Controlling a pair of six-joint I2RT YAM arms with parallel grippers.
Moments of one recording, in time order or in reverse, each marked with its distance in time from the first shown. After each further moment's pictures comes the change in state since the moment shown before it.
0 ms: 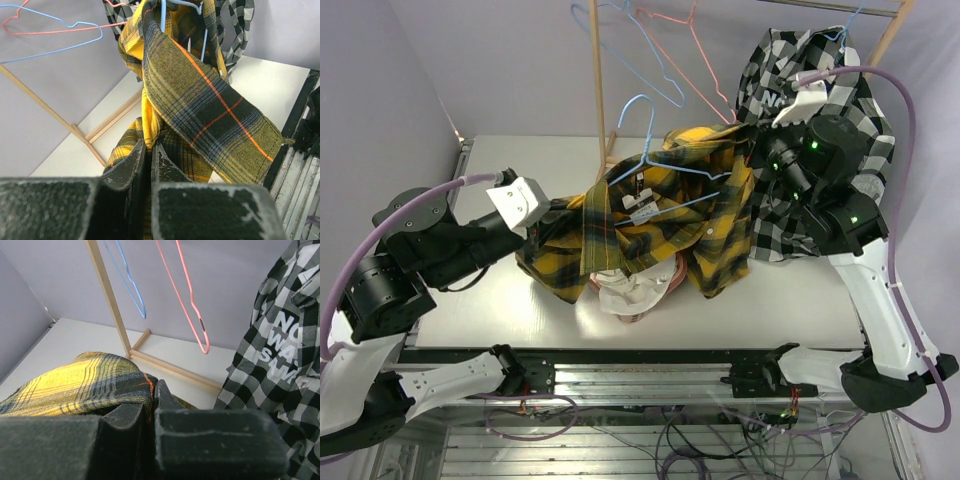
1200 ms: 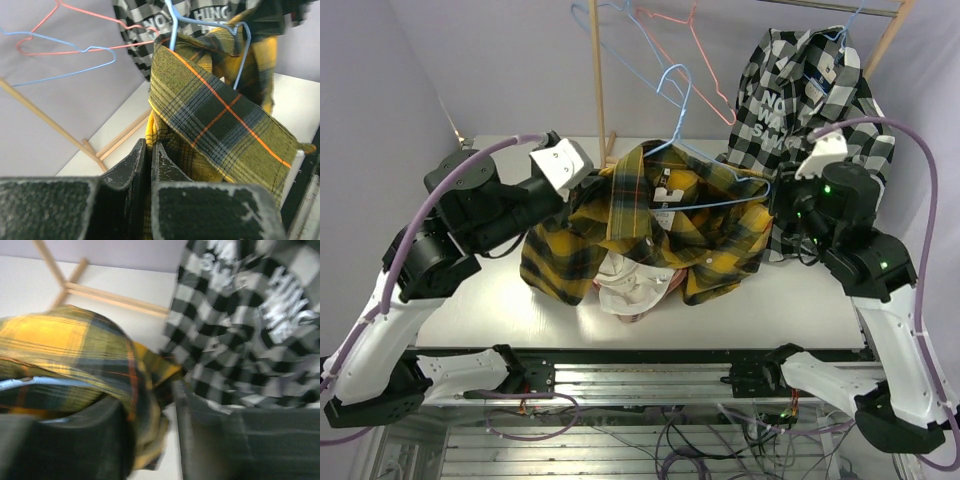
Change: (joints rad) left arm 0.000 0.176 0.080 0.123 -0.009 0.022; right arm -0.023 -0.221 -0.186 -0.311 0.148 -0.011
